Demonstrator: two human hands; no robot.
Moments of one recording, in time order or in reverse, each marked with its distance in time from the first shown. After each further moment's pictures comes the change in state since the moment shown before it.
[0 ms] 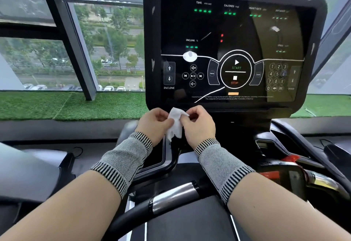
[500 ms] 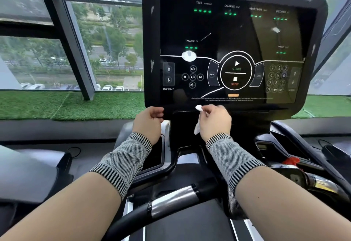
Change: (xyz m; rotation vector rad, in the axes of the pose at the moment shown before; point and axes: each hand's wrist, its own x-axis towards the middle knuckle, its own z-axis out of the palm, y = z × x) left_hand 0.017 -0.009 0.004 -0.167 0.141 -0.058; right_hand 0.034 0.012 -0.024 -0.444 0.171 -0.096
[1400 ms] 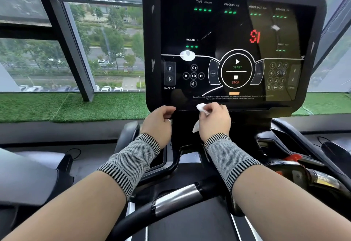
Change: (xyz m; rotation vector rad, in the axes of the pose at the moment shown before) left_hand -0.006 -0.002 0.008 0.262 -0.095 0.232; right_hand -0.006 -0.001 0.009 0.043 0.060 0.022
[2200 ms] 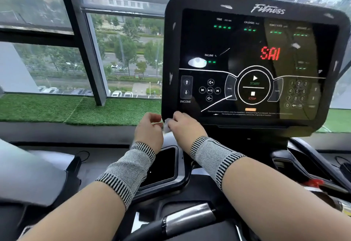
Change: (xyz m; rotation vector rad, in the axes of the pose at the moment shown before) left_hand 0.014 -0.019 -0.037 -0.093 0.225 -0.197; right_hand -0.008 -0.066 0.038 -0.434 -0.412 -0.886
